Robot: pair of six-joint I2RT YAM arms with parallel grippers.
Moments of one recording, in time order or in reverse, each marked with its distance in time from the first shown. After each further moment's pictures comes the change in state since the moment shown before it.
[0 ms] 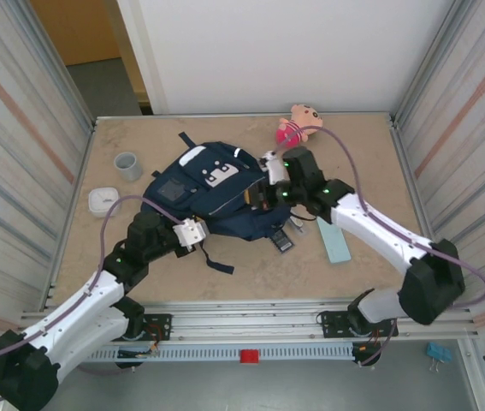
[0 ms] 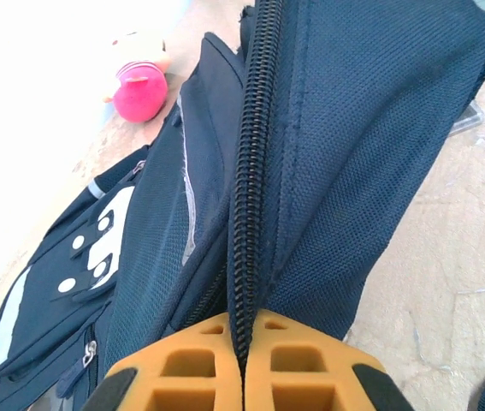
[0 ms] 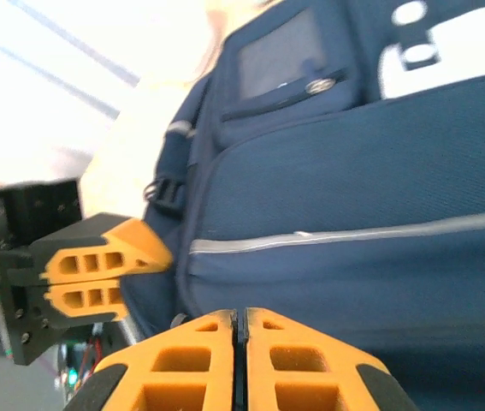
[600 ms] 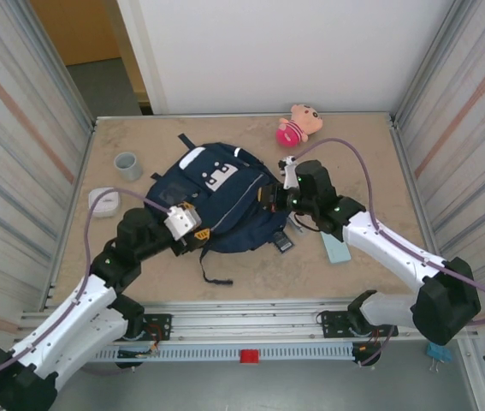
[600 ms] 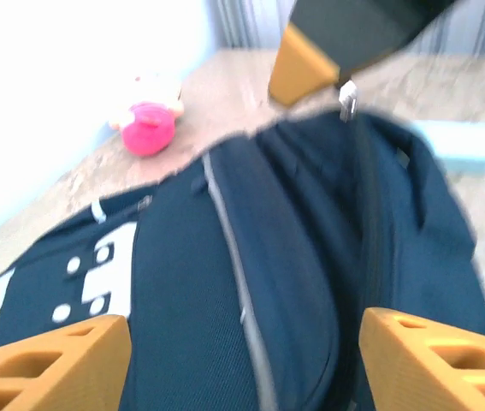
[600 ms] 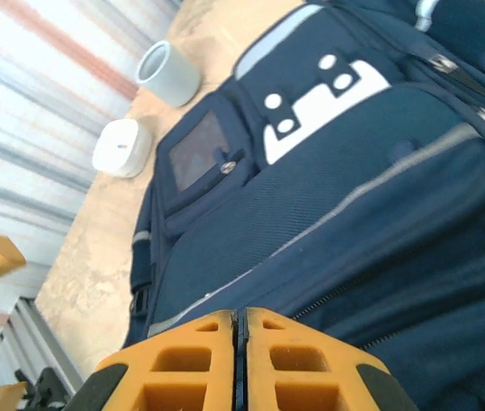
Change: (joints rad) left arm -0.016 -0.025 0.213 -0.150 0.096 -0.349; right arm 0.081 -0.111 -0.135 0.157 0.193 0.127
